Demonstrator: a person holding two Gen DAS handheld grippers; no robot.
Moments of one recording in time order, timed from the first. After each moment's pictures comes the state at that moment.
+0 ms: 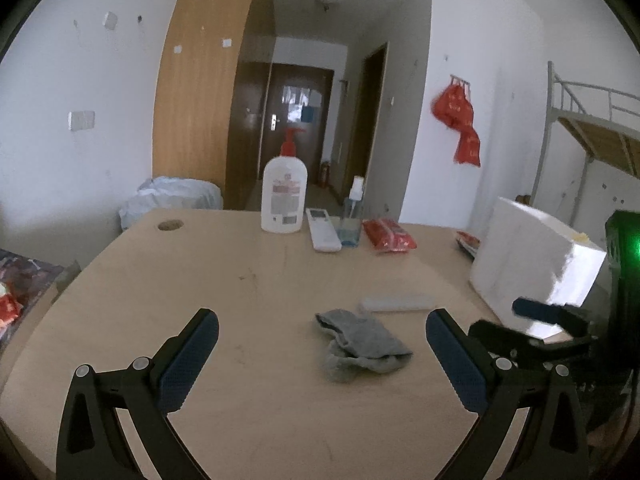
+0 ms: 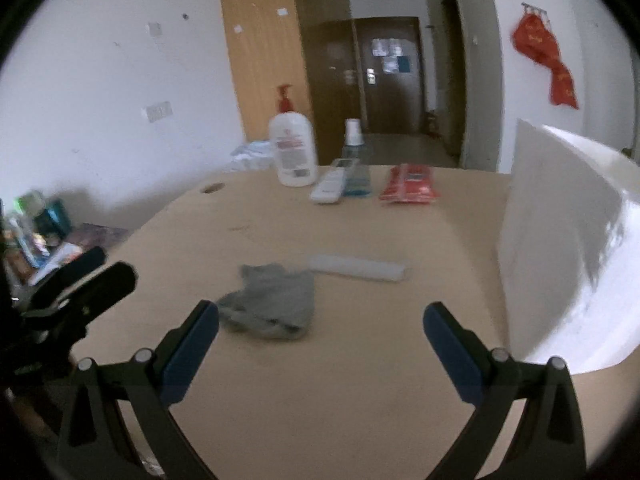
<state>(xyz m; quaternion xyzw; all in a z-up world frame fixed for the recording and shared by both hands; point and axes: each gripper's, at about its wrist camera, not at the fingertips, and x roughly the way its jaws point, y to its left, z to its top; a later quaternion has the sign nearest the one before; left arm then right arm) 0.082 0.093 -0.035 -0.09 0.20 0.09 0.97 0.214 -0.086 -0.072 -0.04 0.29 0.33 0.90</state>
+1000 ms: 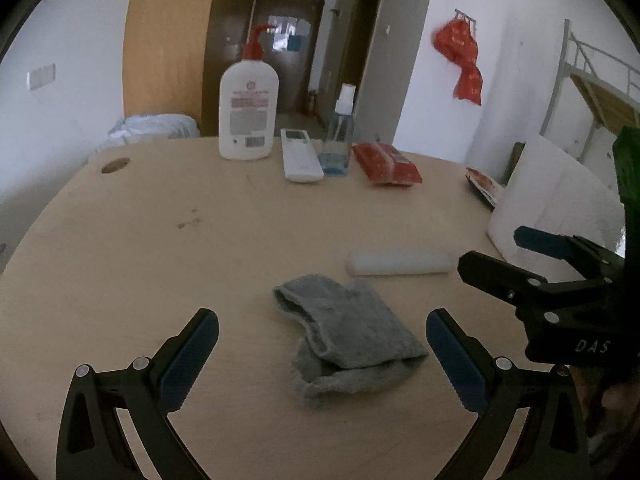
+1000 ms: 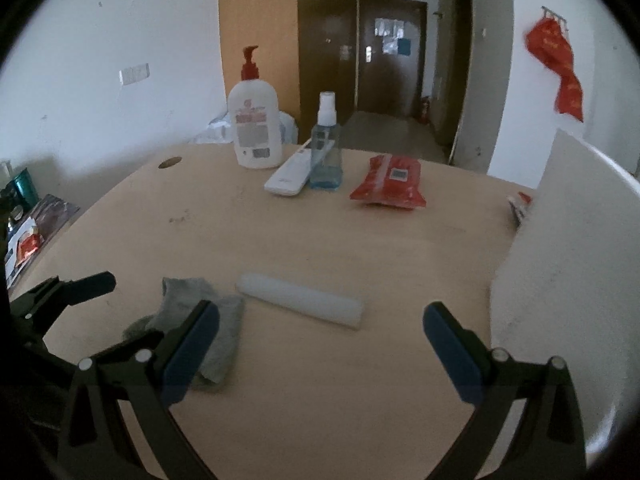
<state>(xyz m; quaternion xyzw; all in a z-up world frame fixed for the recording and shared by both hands) 0.186 0.094 -0.082 -0.11 0.33 0.05 0.93 0.291 -0.060 -0.084 -0.10 0.33 0.32 0.88</state>
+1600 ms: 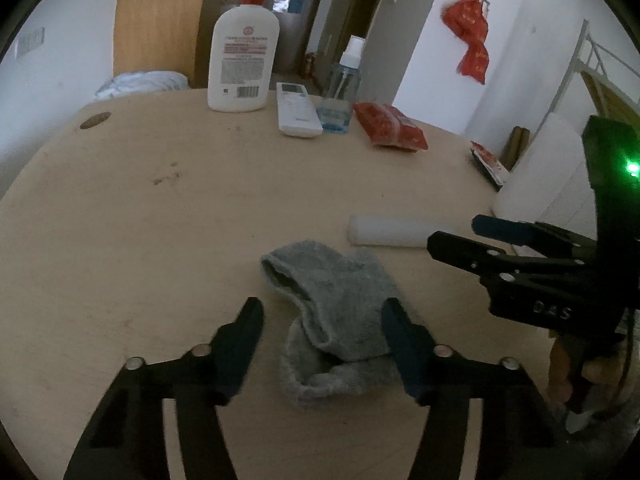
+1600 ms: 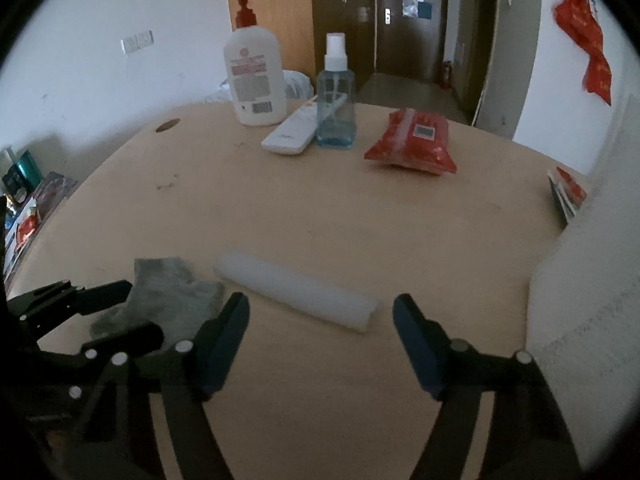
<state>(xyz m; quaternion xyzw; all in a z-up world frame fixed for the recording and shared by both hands) 0.208 0.100 -0.105 -0.15 0.40 0.03 0.90 0.326 -0.045 -0.112 -0.13 0.40 0.34 0.84</state>
